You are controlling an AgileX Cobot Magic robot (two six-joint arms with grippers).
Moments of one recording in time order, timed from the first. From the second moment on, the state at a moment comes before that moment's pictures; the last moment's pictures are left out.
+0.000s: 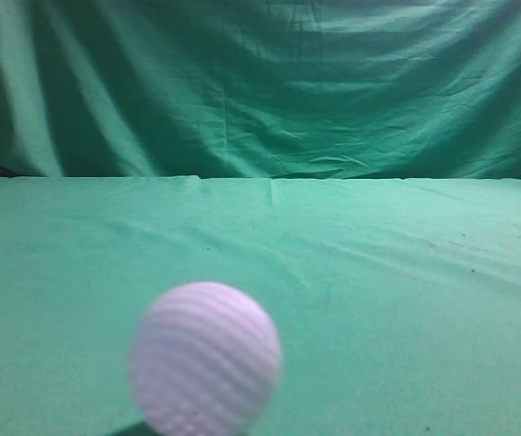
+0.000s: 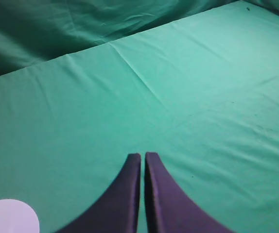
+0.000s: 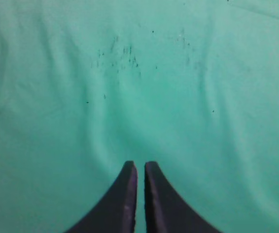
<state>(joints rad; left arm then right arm) -0.47 0.78 -0.77 -0.07 0.48 0.10 0.31 0.99 -0.66 0.13 0.84 -0.19</state>
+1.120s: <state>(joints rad) -0.47 0.52 -0.58 -0.09 0.41 0.08 0.78 1.07 -0.67 0.22 0.90 -0.26</state>
